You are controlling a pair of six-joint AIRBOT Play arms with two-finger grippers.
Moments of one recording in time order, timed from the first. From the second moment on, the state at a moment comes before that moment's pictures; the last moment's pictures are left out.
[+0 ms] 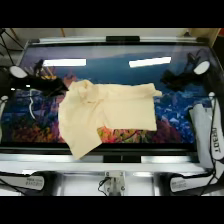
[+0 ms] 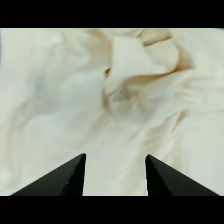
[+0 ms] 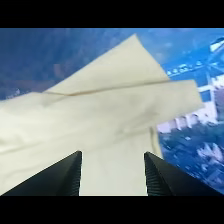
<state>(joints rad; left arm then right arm) 0.12 -1.57 1.45 1.02 -1.22 -1.49 -0.15 -1.61 1.54 -1.16 1.12 1.65</state>
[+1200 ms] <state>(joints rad) 0.26 -1.26 0.66 0.92 -0.95 -1.37 -0.23 -1.42 0.95 -1.15 1.26 1.52</state>
